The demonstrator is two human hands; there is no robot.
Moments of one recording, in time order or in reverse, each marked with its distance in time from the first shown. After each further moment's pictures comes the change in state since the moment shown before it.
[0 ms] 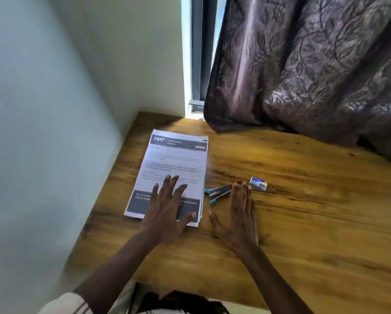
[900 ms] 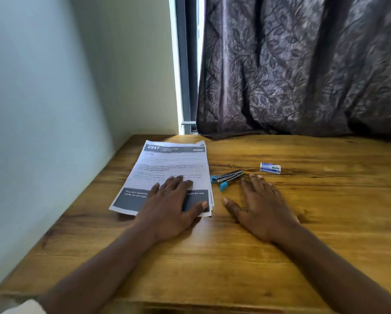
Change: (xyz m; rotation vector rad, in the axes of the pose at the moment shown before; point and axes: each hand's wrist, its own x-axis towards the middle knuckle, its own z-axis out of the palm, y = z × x) left_hand -0.004 -0.022 0.041 0.105 0.172 0.158; right_hand -0.003 0.021 0.043 -0.200 0.198 -0.070
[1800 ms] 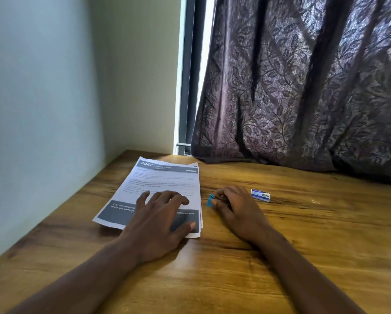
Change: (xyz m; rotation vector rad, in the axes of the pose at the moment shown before) left_hand -0.004 0.004 -0.005 0.003 0.190 0.115; right_hand 0.055 0.004 -0.001 0.248 0.267 -0.303
